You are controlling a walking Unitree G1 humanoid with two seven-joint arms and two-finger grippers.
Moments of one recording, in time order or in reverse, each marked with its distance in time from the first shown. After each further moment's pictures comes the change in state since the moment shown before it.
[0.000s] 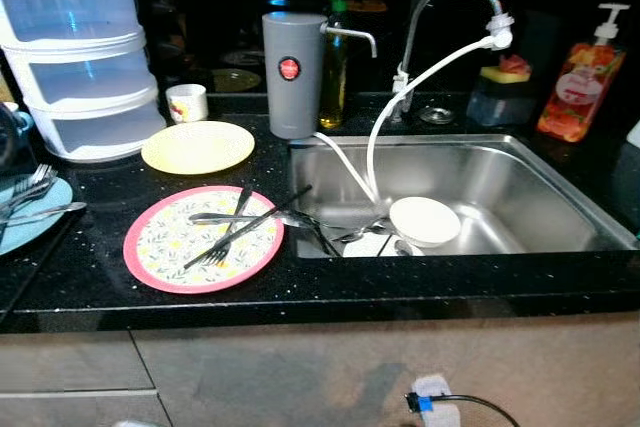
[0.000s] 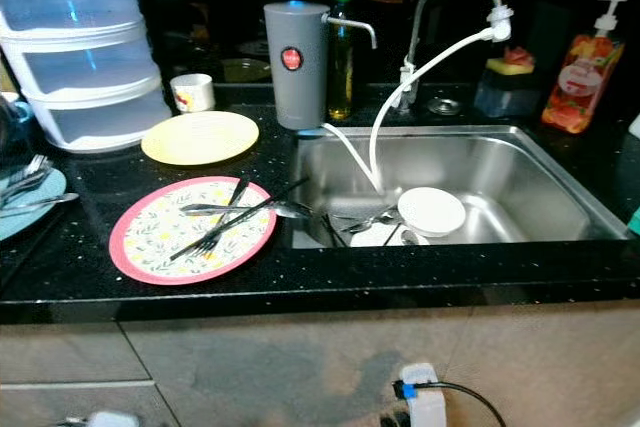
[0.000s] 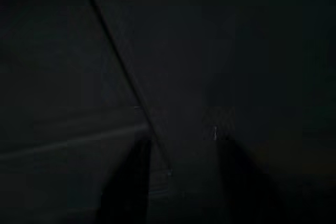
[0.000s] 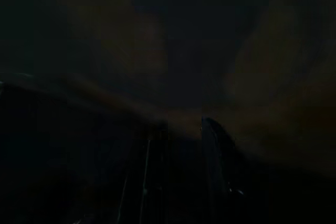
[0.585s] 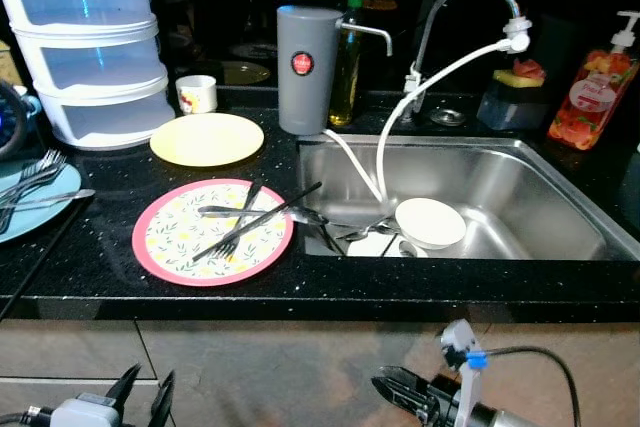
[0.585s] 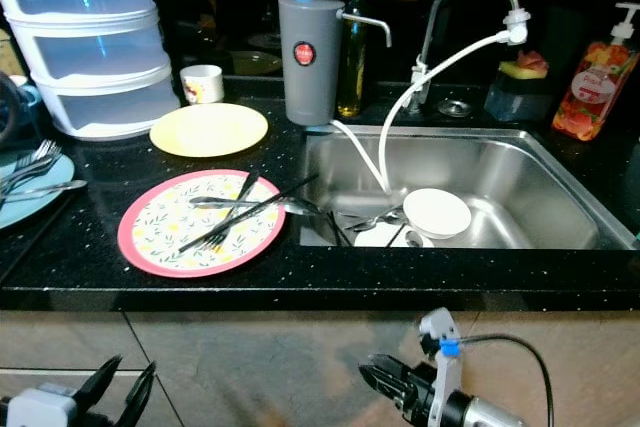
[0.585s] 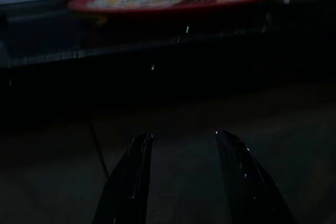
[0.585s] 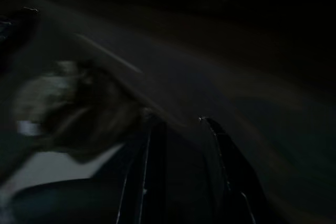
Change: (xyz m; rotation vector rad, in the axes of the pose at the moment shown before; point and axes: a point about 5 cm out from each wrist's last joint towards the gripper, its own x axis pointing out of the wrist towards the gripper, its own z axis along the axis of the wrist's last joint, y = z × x) left arm -0.022 0.000 0.093 -0.063 -0.319 -0.130; right arm -0.049 0.023 0.095 0.122 -0.202 0.656
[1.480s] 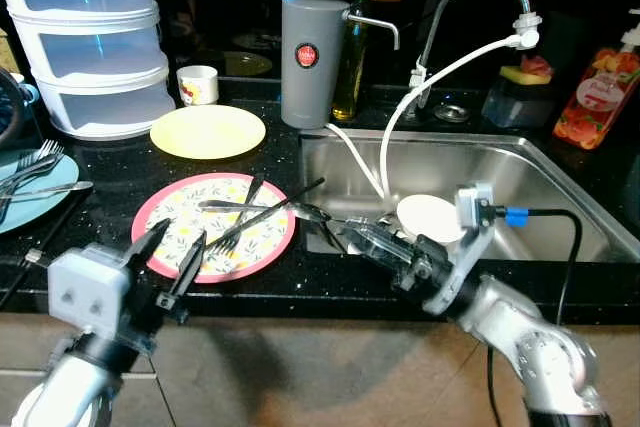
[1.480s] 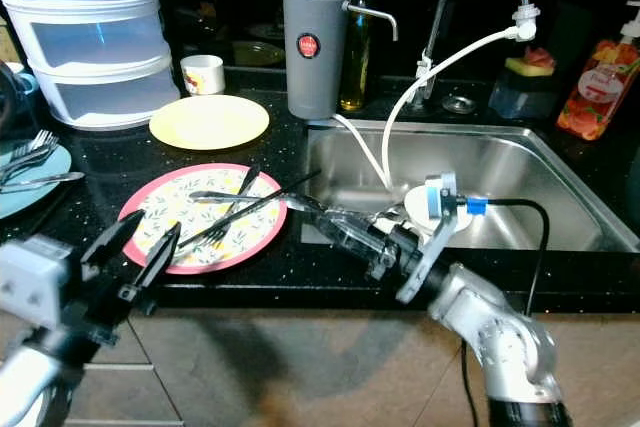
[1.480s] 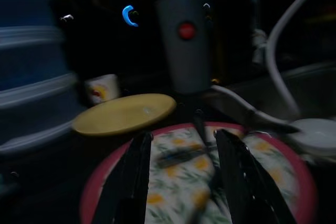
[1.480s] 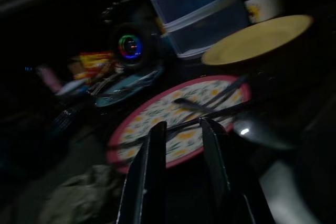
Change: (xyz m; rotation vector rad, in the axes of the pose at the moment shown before) left arm 0.090 0.014 0.116 0.141 -0.297 -0.026; right arm 0.051 0.018 0.149 -0.019 -0.451 0.086
